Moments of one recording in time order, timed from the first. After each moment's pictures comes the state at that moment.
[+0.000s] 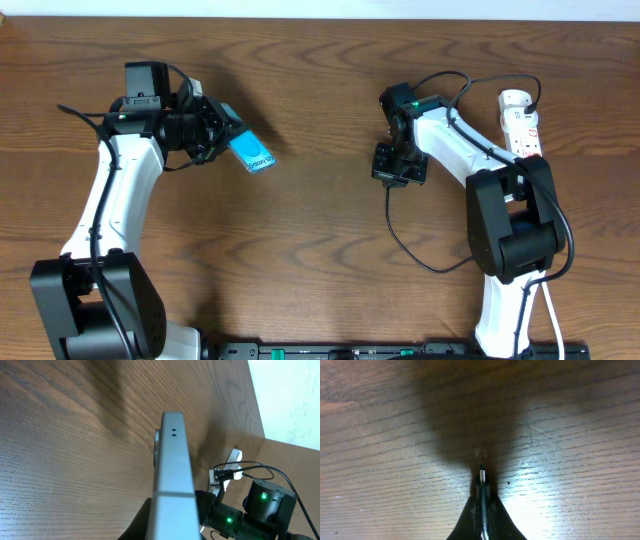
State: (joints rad) left arm 0.08 1.65 1.25 -0.68 0.67 -0.71; right arm 0.34 2.11 1.47 -0.96 -0.16 0.57
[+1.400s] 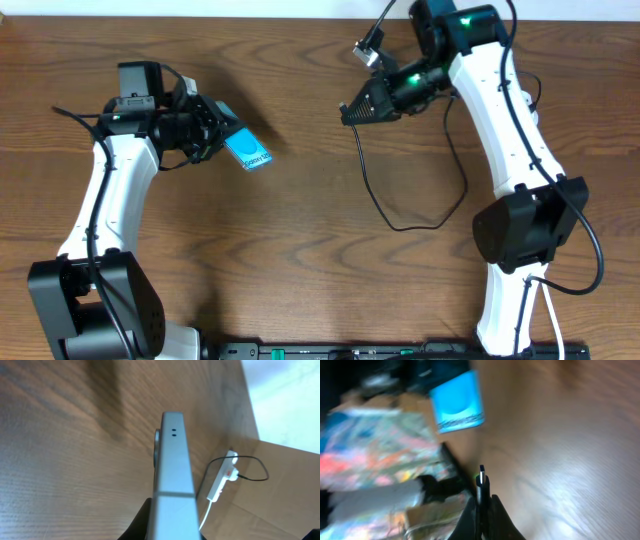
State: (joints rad) left arm 0.10 1.65 1.25 -0.67 0.70 -0.71; right arm 0.27 2.15 2.22 -1.57 -0.98 -0.19
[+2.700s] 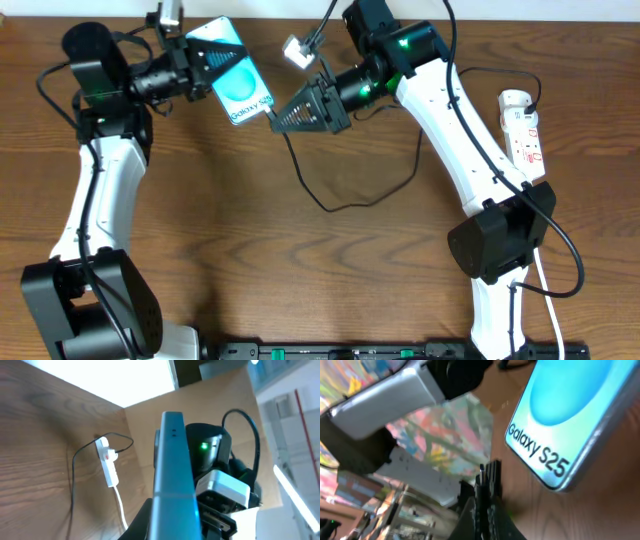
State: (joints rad) left arm 0.17 1.65 1.25 0.33 1.36 -1.18; right arm 0.47 2.15 2.22 -1.26 -1.37 -0.37
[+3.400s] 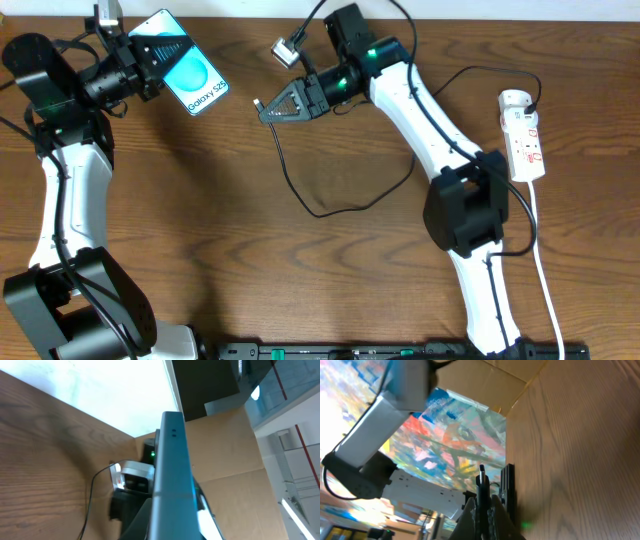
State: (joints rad) left arm 0.34 1.65 1.25 0.37 1.35 -1.22; right arm 0.47 2.38 2.22 -0.95 -1.51 -0.01
